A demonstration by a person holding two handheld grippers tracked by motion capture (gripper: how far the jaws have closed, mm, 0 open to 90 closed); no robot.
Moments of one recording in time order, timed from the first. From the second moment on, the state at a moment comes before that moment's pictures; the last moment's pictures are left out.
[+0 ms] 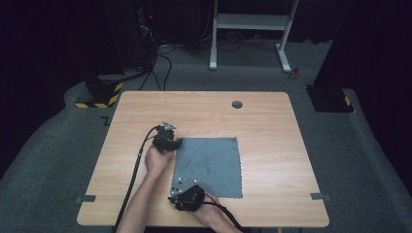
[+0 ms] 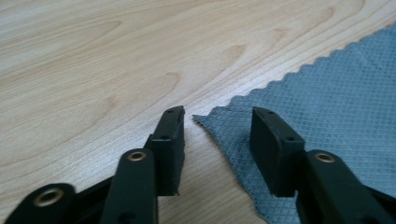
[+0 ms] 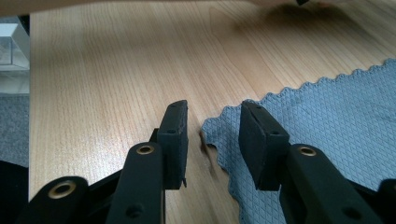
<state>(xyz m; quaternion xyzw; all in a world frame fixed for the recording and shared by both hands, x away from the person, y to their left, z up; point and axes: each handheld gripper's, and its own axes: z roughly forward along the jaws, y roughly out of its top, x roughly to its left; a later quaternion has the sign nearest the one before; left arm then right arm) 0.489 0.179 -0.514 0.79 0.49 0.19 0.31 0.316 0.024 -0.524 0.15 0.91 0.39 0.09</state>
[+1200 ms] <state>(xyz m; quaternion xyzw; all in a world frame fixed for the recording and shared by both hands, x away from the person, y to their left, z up) 0.494 0.196 -0.504 0.76 0.50 0.14 0.39 0.311 0.018 -0.508 0.15 0.89 0.40 0.12</state>
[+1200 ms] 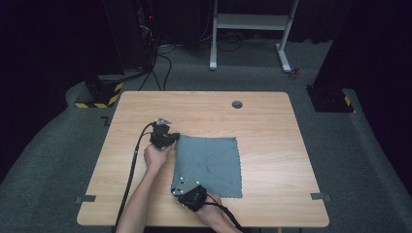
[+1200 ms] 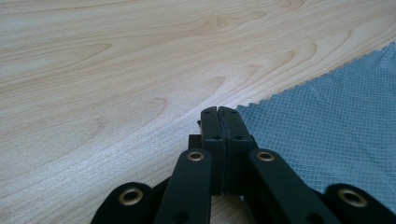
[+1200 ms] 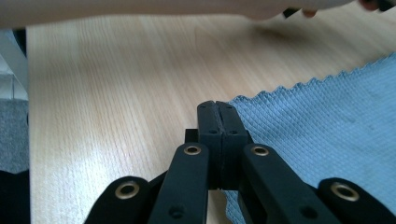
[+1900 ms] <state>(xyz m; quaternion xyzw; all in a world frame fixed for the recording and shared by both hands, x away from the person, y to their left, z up) 0.488 0.211 -0.477 0.77 0.48 0.15 0.39 0.313 0.026 -0.491 0.14 0.88 0.44 0.11</state>
